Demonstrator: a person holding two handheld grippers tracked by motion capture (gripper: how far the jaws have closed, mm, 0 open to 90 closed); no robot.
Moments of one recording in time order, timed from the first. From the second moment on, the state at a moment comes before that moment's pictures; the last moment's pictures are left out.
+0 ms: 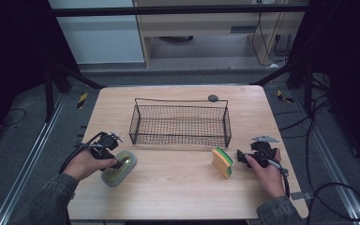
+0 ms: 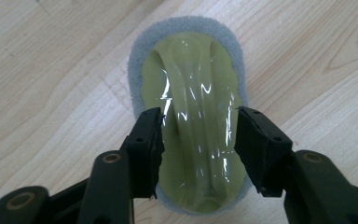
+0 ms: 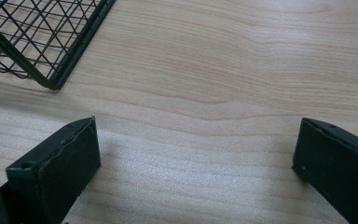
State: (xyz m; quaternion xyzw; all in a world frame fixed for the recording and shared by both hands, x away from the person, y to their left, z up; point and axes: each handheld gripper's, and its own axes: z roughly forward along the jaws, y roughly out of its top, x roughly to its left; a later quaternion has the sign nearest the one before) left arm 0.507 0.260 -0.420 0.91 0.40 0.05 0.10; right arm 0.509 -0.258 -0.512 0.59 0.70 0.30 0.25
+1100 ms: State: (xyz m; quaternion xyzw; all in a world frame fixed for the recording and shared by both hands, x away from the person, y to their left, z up) left arm 0.502 0.259 -0.399 0.94 0.29 0.10 0.11; right arm 0.509 -0.256 -0.512 0.59 0.71 0.30 0.25
